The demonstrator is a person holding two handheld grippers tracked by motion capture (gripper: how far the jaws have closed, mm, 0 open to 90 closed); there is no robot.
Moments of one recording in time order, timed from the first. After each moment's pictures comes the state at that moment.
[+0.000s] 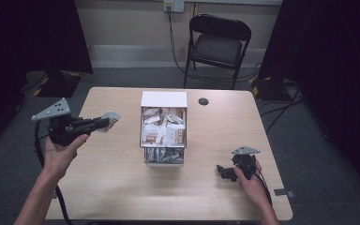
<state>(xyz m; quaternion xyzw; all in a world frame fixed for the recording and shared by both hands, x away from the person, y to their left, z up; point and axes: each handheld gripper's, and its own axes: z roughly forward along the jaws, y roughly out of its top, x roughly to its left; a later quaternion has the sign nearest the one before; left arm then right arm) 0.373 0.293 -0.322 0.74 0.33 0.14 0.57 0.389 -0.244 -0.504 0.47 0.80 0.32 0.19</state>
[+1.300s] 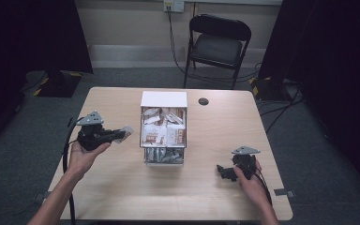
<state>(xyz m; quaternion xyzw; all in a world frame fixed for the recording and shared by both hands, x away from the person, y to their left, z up) 0.409 0.259 -0.396 0.80 0.35 0.11 0.48 0.389 -0.244 -0.504 0.47 0.80 0.32 0.19</state>
